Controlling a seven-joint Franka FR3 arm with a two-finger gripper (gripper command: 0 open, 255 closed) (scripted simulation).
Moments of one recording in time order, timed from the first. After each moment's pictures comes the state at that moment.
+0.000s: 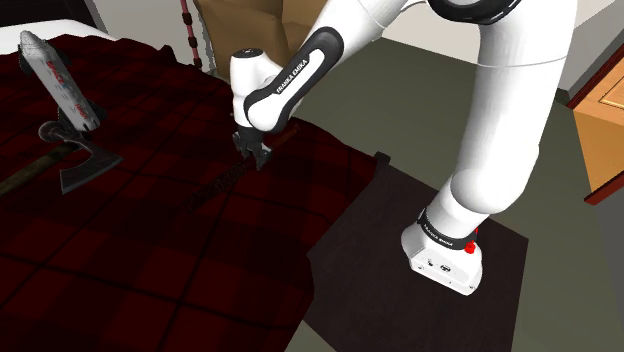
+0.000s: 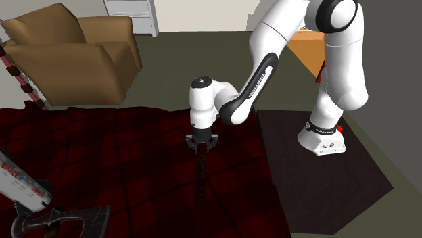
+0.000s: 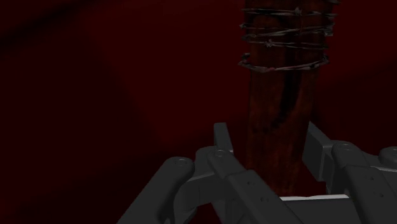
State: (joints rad) arm -0.09 0.39 0.34 -2.15 -0.18 2.54 1.83
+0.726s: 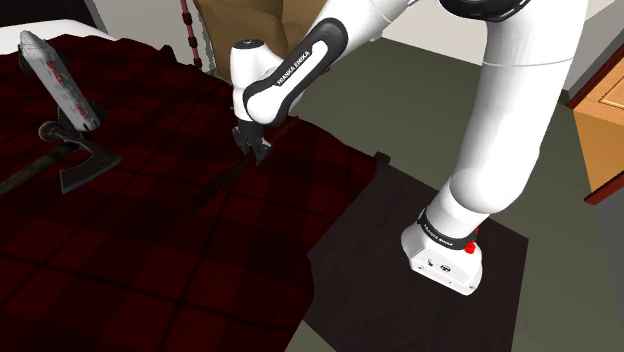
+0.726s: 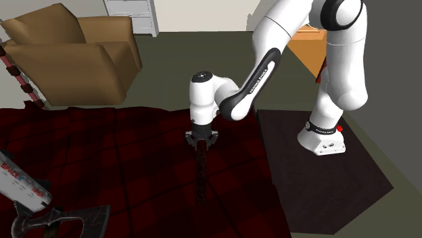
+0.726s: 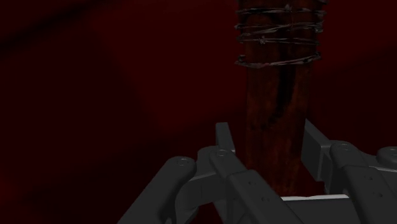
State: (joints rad) arm -0.10 0.35 0.36 -2.15 -0.15 2.51 1.81
